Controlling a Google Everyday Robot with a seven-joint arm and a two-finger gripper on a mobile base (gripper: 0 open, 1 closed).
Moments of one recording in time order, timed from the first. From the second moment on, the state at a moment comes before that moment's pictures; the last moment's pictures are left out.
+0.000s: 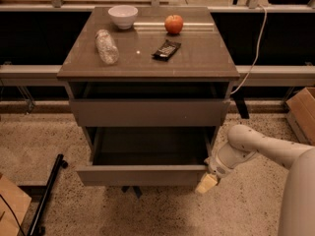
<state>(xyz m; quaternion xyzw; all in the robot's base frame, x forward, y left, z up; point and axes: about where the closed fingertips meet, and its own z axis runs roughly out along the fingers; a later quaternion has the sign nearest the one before) 0.520 -0.202 0.430 -0.49 0.84 0.23 0.07</state>
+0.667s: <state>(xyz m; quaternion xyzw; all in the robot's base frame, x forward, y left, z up) 0.518 -0.202 0.440 -0.49 0.84 0.23 0.07</state>
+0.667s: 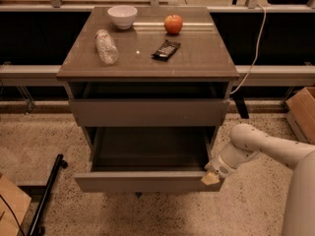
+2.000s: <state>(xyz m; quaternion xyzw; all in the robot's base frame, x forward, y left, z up) 0.516 -0.201 0.443 -0.50 0.83 0.23 0.07</state>
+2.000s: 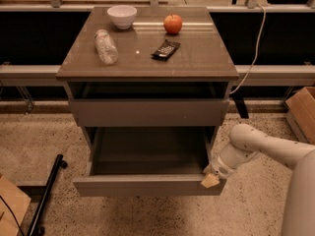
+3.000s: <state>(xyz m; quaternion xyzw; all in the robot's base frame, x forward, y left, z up) 0.479 -0.196 0.447 -0.55 0.80 0.22 -0.01</state>
